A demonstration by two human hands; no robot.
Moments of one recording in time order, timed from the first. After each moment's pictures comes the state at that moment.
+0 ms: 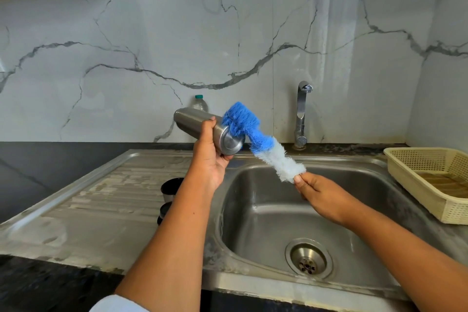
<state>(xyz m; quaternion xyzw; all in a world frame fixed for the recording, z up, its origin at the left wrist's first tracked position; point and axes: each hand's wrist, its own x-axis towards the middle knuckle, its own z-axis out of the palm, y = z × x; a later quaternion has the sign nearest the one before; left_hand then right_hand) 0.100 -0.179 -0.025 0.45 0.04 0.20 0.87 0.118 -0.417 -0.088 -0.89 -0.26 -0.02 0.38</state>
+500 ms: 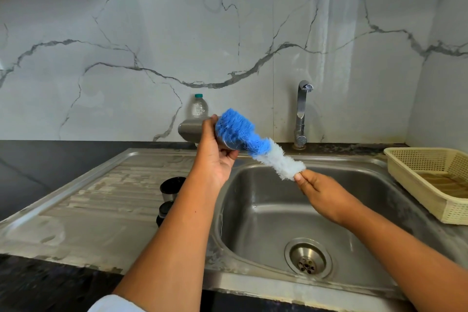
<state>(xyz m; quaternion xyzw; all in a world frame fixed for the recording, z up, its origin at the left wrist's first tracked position) 0.102 -0.188 -0.022 0.39 0.07 0.17 0.90 0.123 -0.421 -0.093 -0.89 -0.26 -0.04 0.37</state>
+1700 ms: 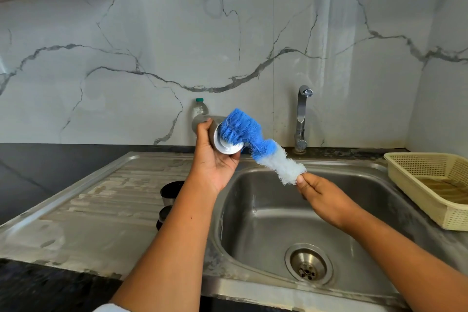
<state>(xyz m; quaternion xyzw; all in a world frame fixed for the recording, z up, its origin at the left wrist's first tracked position) 0.096 -0.182 -0.020 0.35 -0.01 0.13 0.93 0.125 -0.420 -0.094 -0.87 -0.24 -0.03 0.42</state>
